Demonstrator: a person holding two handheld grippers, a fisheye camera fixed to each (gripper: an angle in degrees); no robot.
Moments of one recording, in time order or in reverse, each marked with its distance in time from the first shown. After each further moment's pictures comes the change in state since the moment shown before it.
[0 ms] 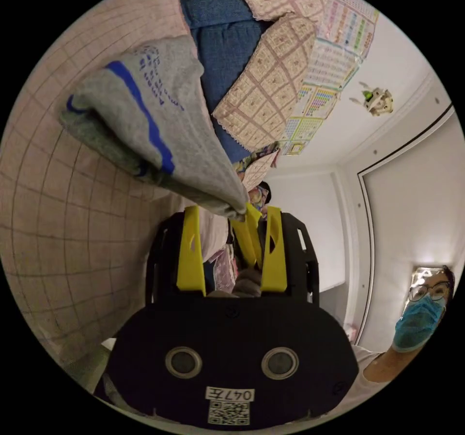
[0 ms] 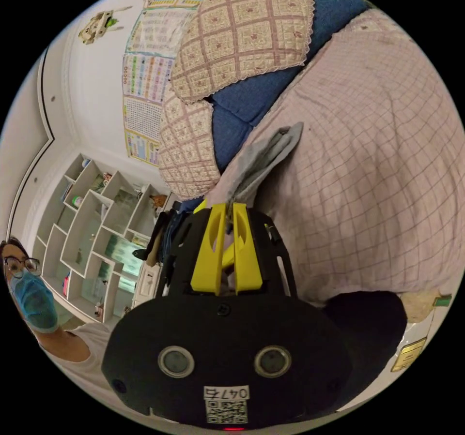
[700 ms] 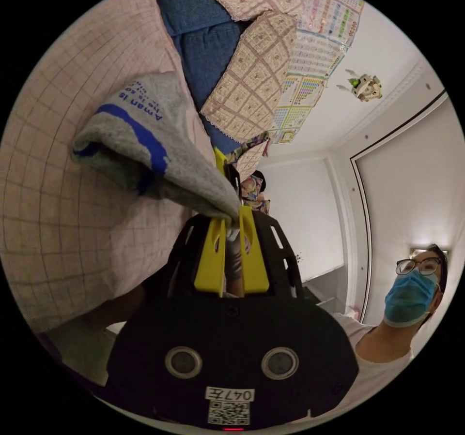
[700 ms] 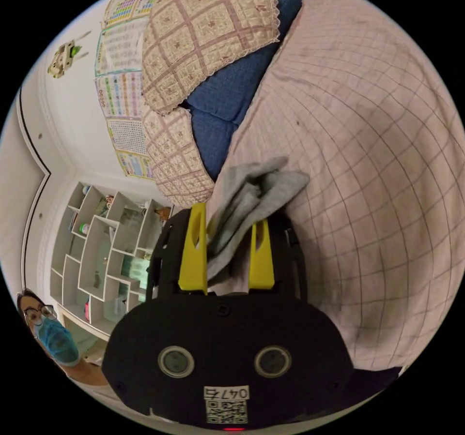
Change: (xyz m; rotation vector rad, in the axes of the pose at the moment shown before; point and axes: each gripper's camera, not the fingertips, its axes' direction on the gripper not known) left arm -0.068 0.035 -0.012 -0.079 -0.001 0.084; right arm -0.019 -0.085 0.178 -0.016 -0.068 0.151
